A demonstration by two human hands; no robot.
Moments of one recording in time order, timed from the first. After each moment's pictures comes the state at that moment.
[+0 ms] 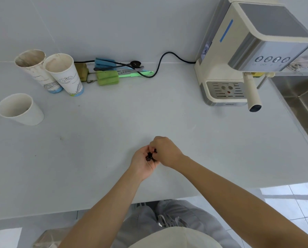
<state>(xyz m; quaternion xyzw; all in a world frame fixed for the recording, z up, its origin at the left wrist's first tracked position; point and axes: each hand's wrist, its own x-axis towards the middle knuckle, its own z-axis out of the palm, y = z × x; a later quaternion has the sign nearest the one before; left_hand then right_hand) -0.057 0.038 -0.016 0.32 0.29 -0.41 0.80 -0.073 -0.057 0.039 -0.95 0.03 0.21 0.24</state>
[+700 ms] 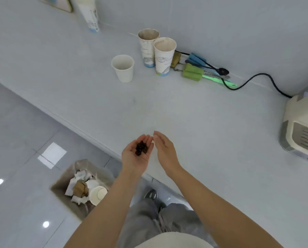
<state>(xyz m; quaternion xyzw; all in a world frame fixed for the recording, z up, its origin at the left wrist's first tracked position) -0.122 0.147 -0.001 0.16 0.35 0.03 0.92 -0.101 0.054 0.023 -0.73 0.05 0.23 0.65</state>
